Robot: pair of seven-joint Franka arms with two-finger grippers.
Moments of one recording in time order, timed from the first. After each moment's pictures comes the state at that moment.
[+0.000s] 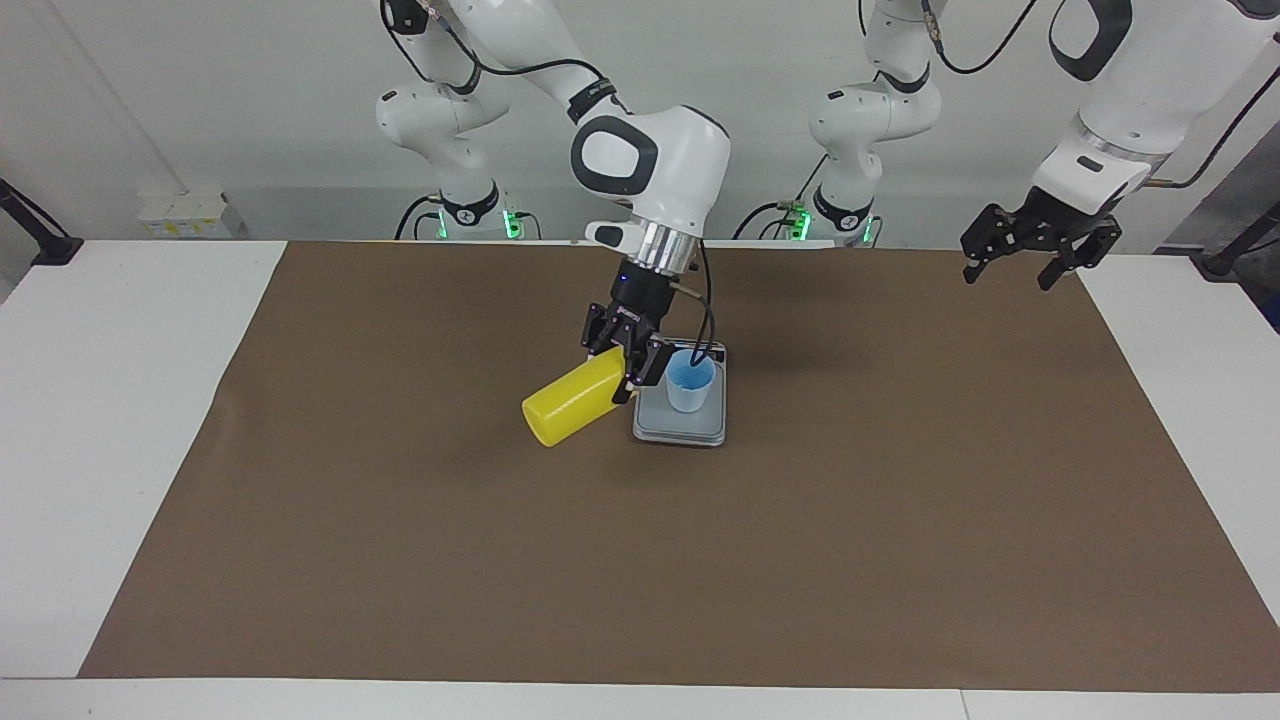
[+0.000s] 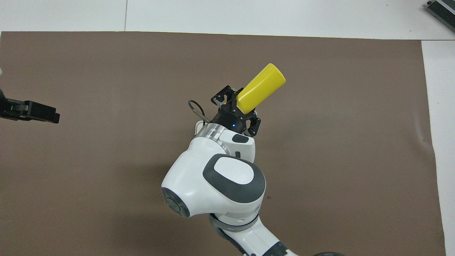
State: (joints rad) left arm 0.17 -0.03 -0.22 -1.60 -0.05 1.58 0.08; right arm 0.66 0.32 0.11 -1.71 -1.19 1.99 2.22
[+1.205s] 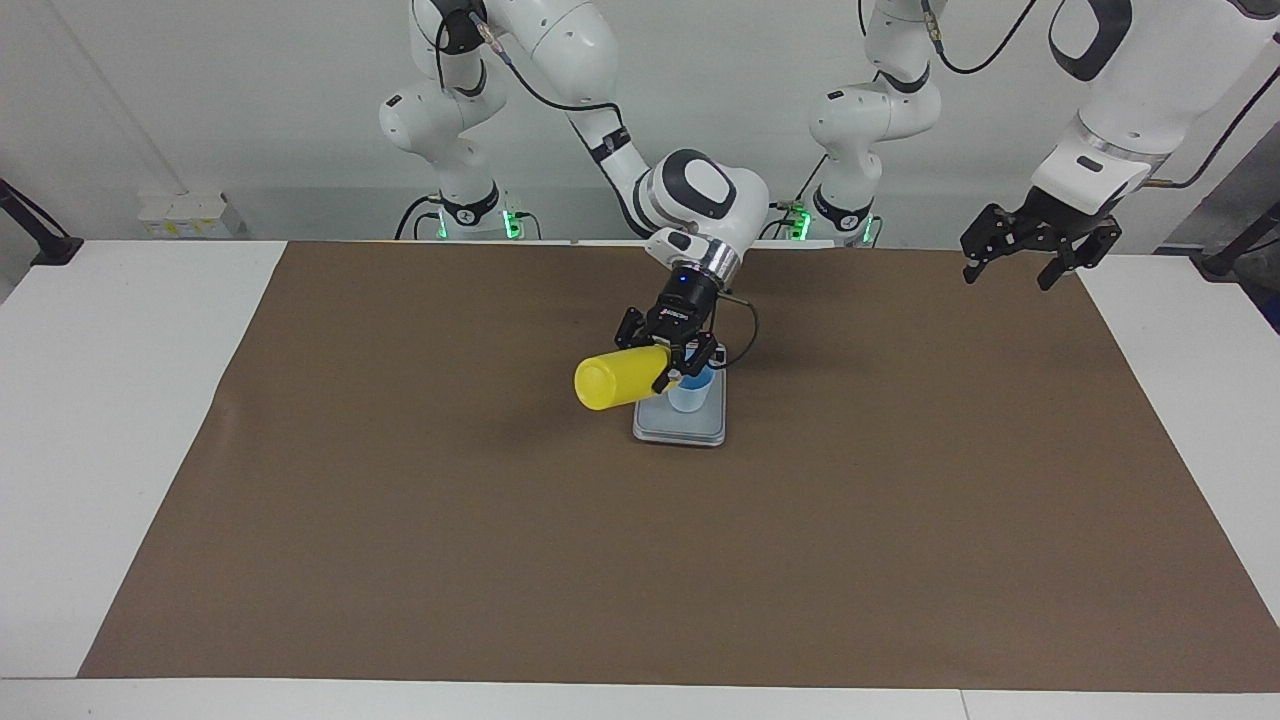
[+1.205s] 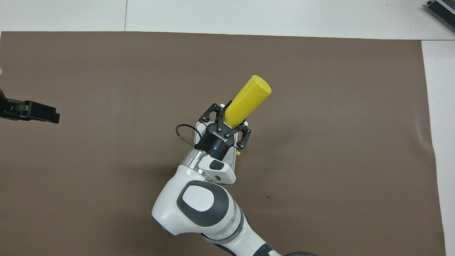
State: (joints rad) left arm 0.17 -0.03 -0.22 -1.60 -0.05 1.58 0.08; right arm 0.77 0.38 0.11 -1.83 -1.49 1.85 2.43
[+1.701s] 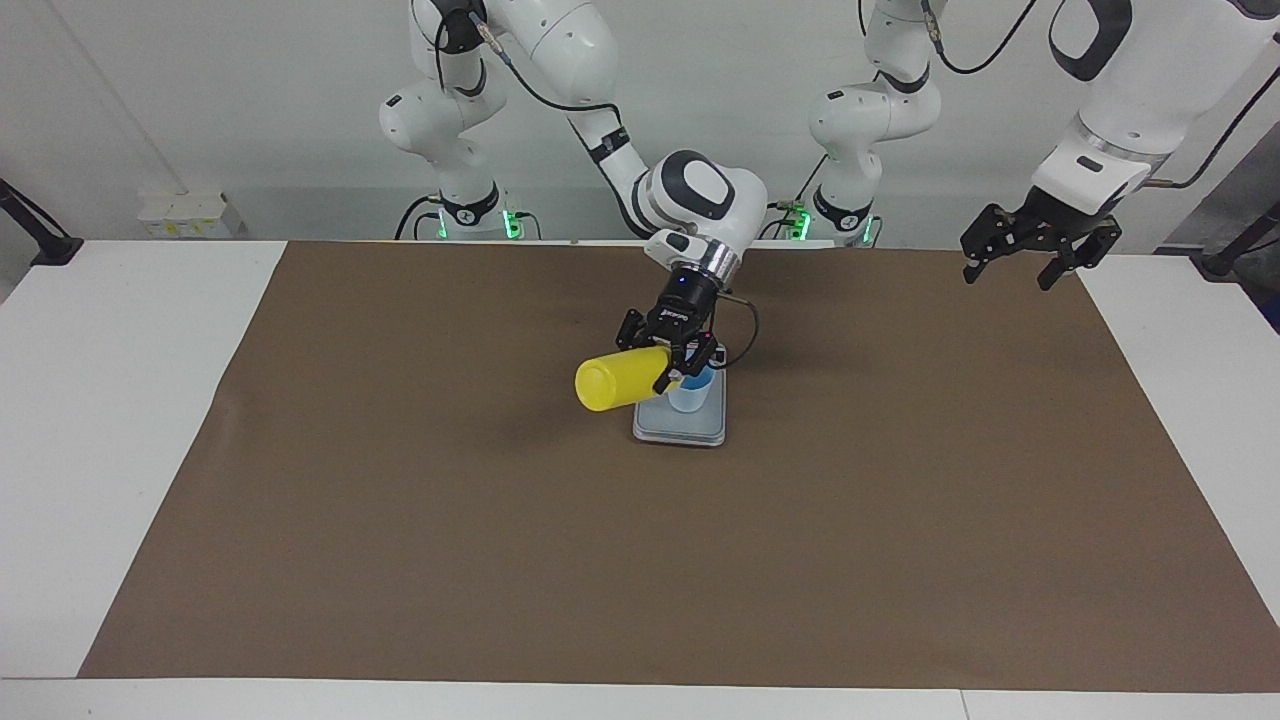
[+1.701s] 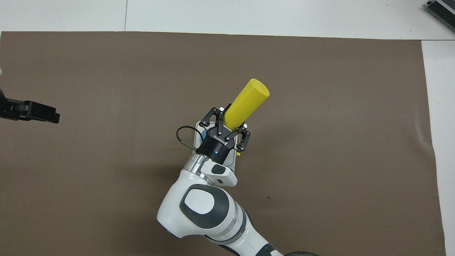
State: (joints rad) left arm 0.17 -0.03 -0.22 -1.60 -0.05 1.58 0.08; right arm 0.77 0.38 0.10 -1.82 -1.49 1.86 2.45
